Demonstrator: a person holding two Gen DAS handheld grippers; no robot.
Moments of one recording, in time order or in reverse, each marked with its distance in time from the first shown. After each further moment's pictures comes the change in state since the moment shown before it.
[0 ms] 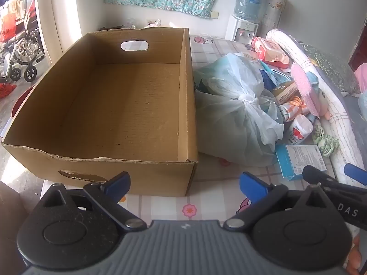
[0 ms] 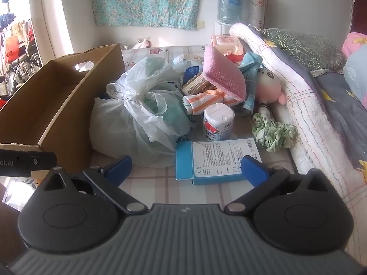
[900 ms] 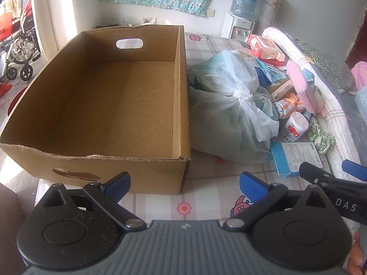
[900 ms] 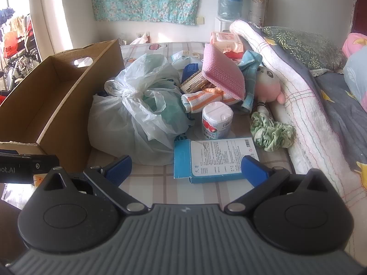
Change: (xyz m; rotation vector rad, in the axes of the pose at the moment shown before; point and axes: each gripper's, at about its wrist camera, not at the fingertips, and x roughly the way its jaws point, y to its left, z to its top) left arm 0.001 -0.002 -0.001 0.008 0.007 -0.020; right arm 0.001 0.000 0.004 -0.015 0.028 -0.008
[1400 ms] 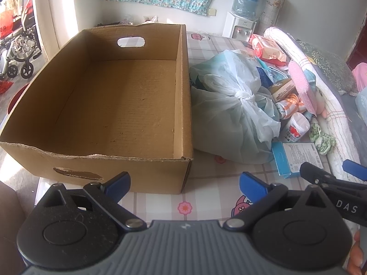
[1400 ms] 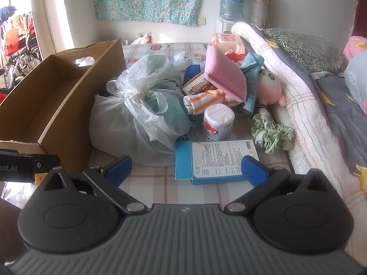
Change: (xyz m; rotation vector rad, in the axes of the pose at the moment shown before) left arm 0.001 0.002 0.001 -0.008 0.005 0.001; right arm -0.001 0.003 0.002 -0.012 0.000 0.002
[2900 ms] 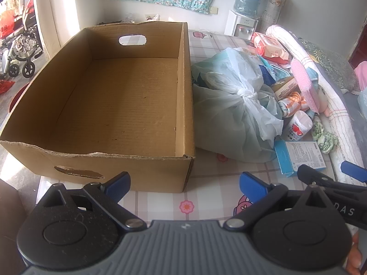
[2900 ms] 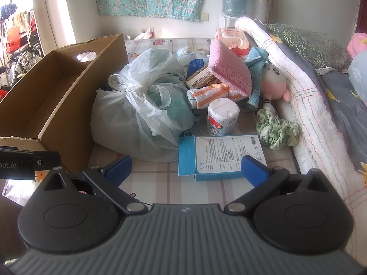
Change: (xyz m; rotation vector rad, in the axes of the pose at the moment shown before) left arm 0.002 0.002 -0.002 -0.003 0.010 0.008; right arm 0.006 0.004 -0.003 -0.005 0.023 0.011
